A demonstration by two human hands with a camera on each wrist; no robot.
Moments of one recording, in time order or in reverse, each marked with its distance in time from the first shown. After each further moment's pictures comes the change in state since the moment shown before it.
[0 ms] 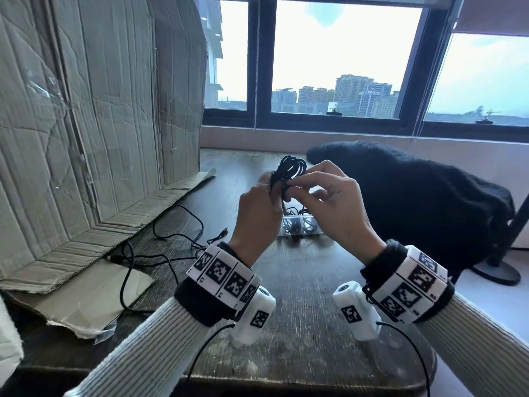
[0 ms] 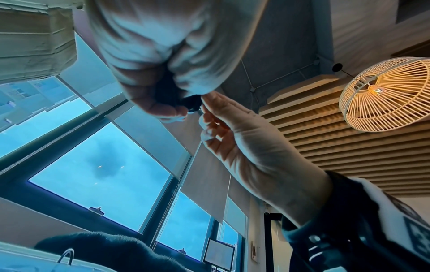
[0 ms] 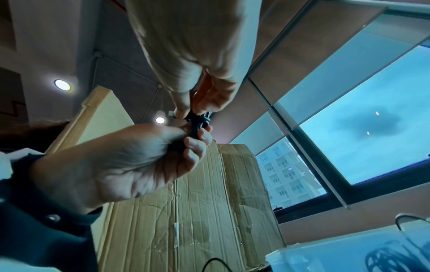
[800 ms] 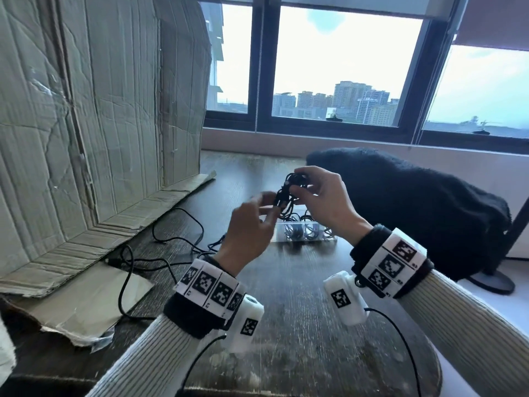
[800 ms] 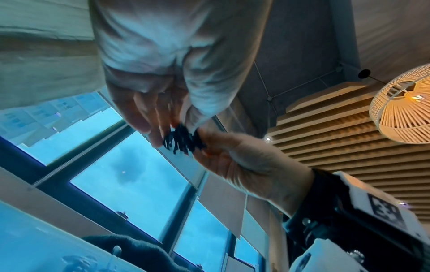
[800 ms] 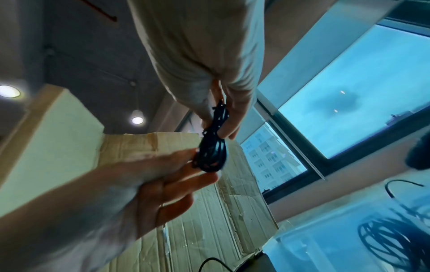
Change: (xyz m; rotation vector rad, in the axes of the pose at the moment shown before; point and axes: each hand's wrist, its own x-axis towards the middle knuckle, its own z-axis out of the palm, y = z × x) left_hand -0.005 -0.027 -0.014 -0.029 -0.131 -0.081; right_hand 0.040 0.048 0.015 -0.147 -0.032 0.300
